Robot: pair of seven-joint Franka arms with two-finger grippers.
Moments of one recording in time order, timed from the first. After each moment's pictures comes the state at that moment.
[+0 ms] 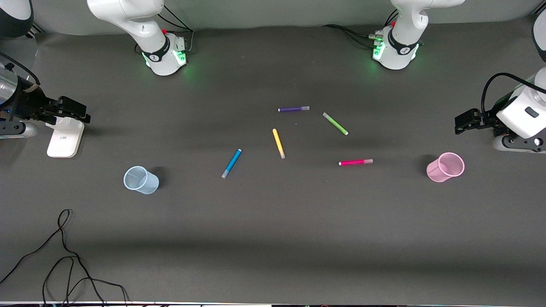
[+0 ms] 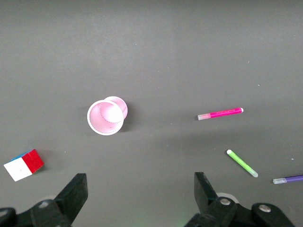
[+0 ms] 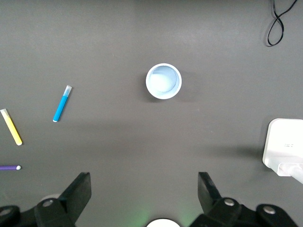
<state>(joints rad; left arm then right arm) -0.03 0.05 -0.02 -1.64 0.01 1.61 0.04 0.08 -0.02 -0.07 -1.62 0.03 1.51 0.01</state>
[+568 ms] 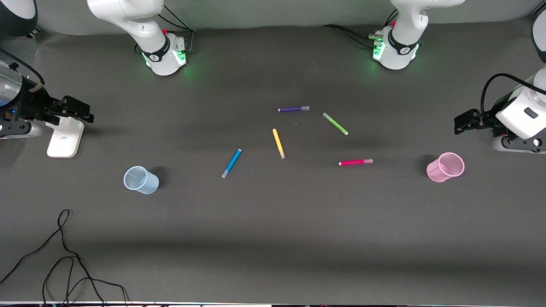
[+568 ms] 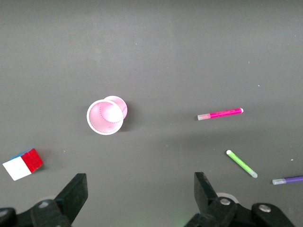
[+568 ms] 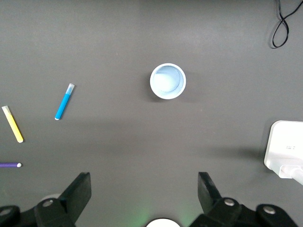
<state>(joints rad) -0.03 0.05 -0.02 -1.64 0.01 1.61 0.00 0.08 -0.01 -0.06 -1.62 0.03 1.51 0.01</state>
